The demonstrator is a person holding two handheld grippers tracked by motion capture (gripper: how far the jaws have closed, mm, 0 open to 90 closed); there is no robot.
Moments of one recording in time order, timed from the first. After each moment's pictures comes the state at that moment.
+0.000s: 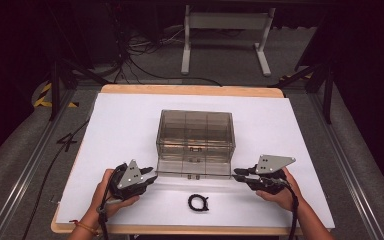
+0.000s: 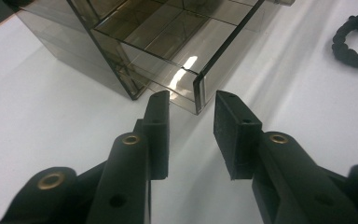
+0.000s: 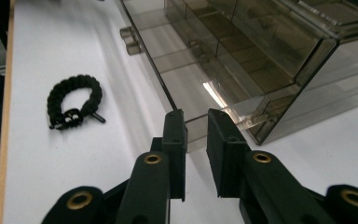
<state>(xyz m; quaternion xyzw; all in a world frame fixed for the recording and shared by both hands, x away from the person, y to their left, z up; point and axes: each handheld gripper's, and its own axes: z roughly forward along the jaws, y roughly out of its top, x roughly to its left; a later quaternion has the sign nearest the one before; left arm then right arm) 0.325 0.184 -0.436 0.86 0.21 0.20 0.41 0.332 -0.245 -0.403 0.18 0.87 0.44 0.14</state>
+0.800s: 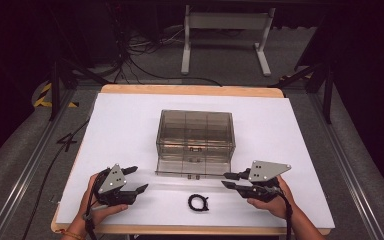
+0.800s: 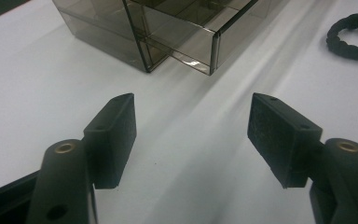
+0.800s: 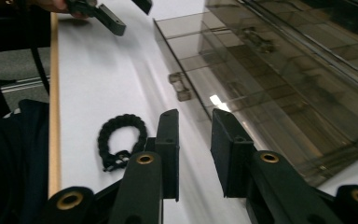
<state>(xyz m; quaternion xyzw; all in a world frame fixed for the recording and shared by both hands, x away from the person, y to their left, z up) 0.315 0.213 -0.447 0.84 0.24 0.19 0.44 0.307 -0.212 -0.389 0.16 0.86 0.47 0.14</state>
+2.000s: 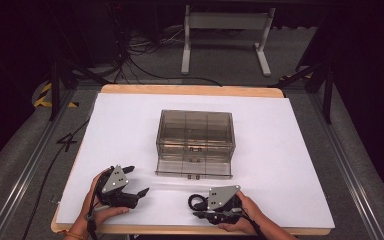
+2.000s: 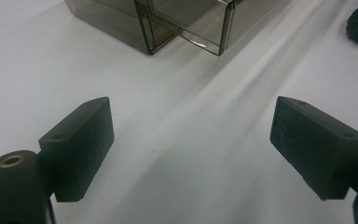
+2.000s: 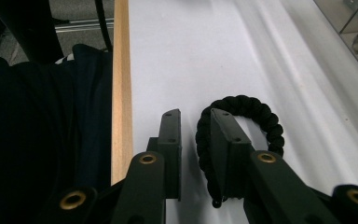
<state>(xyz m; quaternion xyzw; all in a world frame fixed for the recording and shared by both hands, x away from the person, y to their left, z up) 0.318 0.212 -0.458 0.84 0.26 0.18 0.43 0.285 -0.132 -0.444 0.07 0.92 0.39 0.05</state>
